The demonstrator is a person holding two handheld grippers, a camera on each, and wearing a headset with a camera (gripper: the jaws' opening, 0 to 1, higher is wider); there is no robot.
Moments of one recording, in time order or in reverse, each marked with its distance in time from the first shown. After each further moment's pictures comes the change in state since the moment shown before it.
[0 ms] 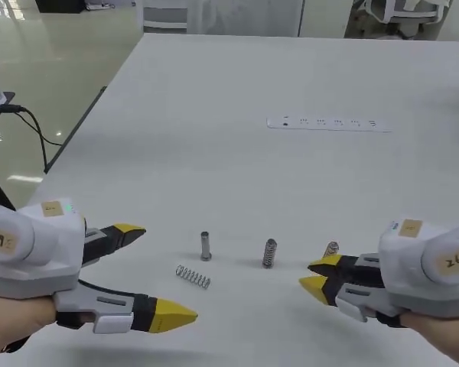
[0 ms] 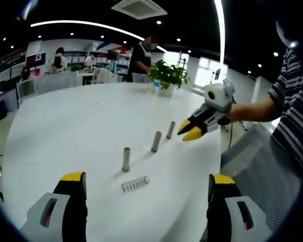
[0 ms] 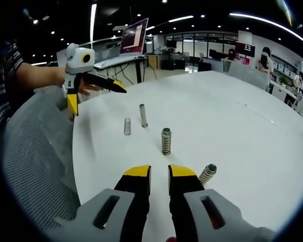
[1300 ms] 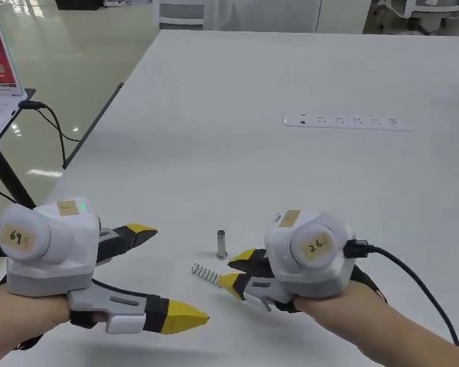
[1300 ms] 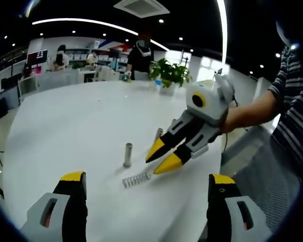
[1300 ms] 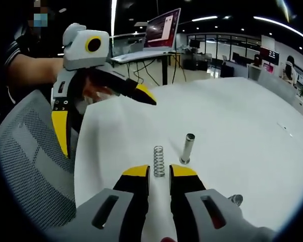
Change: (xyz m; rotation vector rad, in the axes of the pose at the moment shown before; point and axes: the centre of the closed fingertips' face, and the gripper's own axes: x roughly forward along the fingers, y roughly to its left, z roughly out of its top) left arm -0.004 0.004 -0.006 -0.015 0.016 0.011; right arm 0.104 0.070 0.047 -0.088 0.016 0.161
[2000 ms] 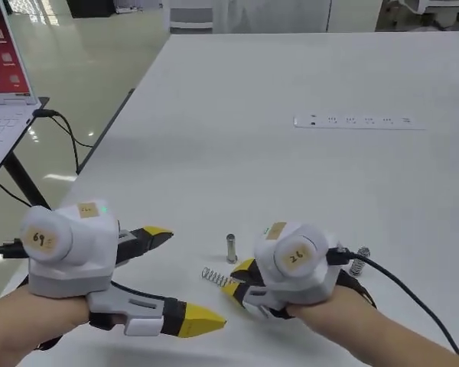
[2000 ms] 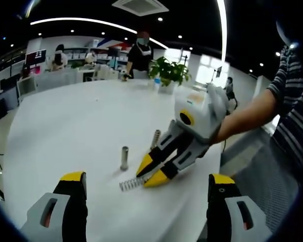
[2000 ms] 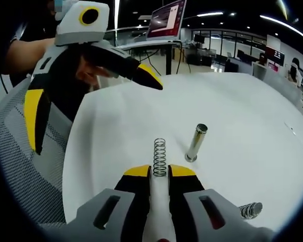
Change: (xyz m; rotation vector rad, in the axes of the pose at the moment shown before) left arm 0.006 -0.006 0.004 0.006 0.016 -0.003; right arm 0.022 0.003 -0.020 -0.057 0.063 0.013
